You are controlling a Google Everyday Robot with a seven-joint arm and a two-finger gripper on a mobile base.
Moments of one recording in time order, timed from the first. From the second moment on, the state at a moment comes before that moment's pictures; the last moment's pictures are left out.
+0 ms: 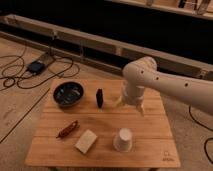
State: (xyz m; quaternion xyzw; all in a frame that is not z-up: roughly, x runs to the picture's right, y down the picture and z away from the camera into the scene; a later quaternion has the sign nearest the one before) arm 0.119 0.131 0.710 -0.28 -0.25 -0.56 0.74
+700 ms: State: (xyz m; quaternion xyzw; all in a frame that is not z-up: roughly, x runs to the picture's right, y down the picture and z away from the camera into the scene) arm 0.109 0.185 0.695 -0.29 -0.26 -0.55 0.74
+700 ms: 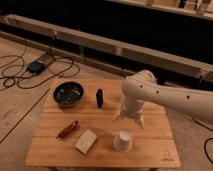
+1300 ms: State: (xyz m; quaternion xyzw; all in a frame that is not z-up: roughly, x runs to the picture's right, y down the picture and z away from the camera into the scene) arm 0.100 0.224 0.683 -0.28 -0.24 -0.56 0.74
